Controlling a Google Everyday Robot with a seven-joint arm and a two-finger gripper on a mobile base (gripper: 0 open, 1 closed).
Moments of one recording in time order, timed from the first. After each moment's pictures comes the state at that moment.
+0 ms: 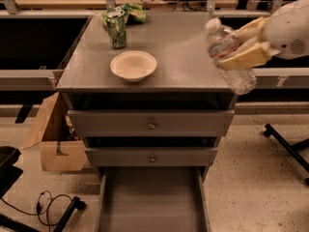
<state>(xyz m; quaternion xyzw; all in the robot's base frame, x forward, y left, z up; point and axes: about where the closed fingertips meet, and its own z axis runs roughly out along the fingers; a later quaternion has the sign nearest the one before) 0.551 -0.181 0.994 -0.55 0.68 0.13 0.46</state>
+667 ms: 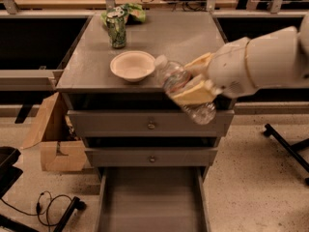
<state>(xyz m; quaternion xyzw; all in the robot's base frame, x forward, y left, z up) 0.503 -0.077 0.945 -0.56 0.68 0.13 0.44</state>
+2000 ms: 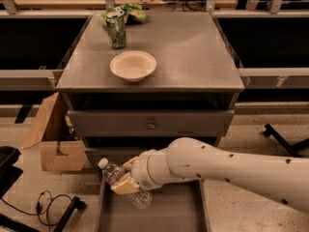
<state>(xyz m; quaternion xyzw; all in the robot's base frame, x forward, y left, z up) 0.439 0.085 0.649 -0.53 0.75 0.24 0.32</state>
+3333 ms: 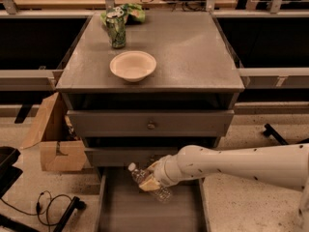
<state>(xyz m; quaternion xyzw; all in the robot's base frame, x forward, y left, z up) 0.508 0.015 0.503 -0.53 0.78 0.19 0.28</state>
